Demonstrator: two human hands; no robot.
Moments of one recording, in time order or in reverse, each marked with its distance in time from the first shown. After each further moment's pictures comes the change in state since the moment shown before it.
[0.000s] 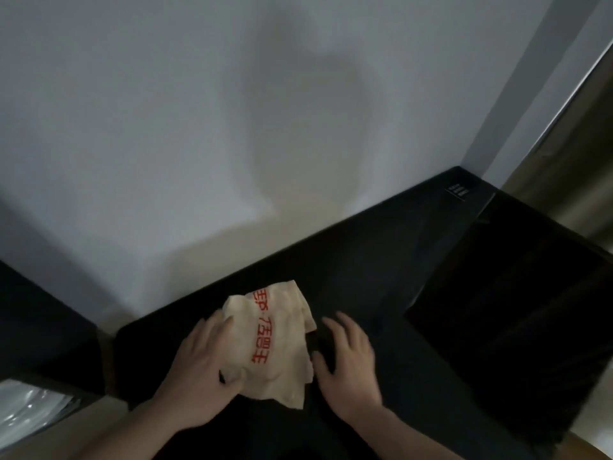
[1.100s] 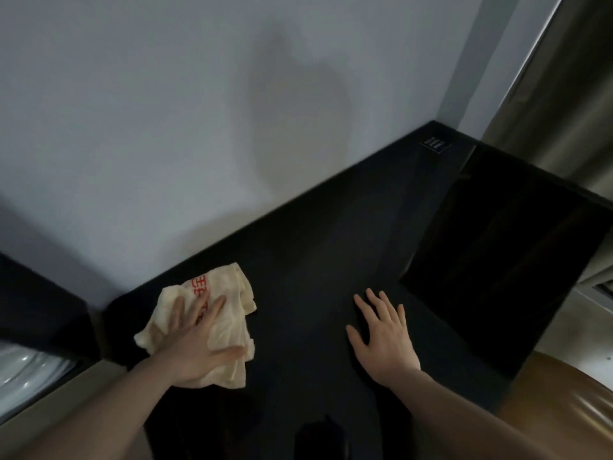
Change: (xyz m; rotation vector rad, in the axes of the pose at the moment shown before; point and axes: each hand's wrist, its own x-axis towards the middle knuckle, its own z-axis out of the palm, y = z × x) left_hand 0.007 -0.015 0.032 0.139 -0.264 -0.141; right_hand -0.049 0.093 -0.012 -0.177 -0.034 0.095
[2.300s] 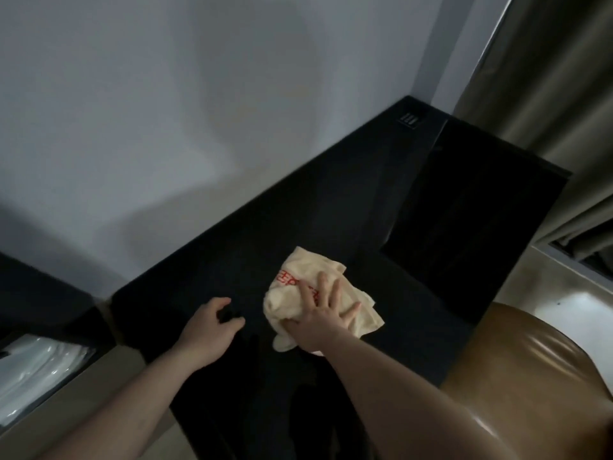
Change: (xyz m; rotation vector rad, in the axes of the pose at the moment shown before) left_hand -0.061 0.040 -0.021 -0.539 0.063 -0.044; right_hand -0.013 -0.116 0.008 -0.006 -0.416 0.203
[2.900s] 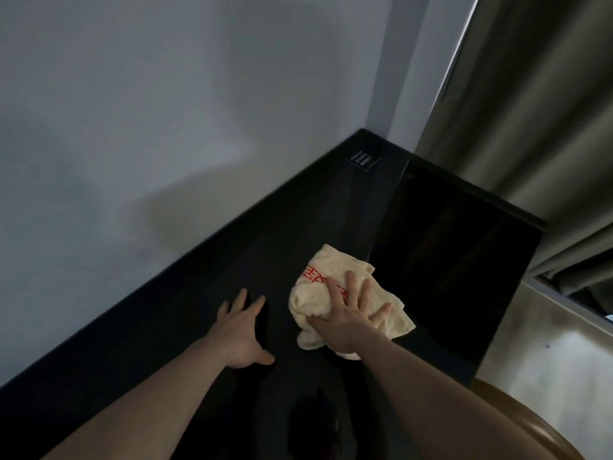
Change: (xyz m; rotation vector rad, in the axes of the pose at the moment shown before) left_hand 0.160 0.260 0.109 0.587 -0.292 0.128; right_hand 0.151 0.203 -0.189 0.024 0.107 0.087
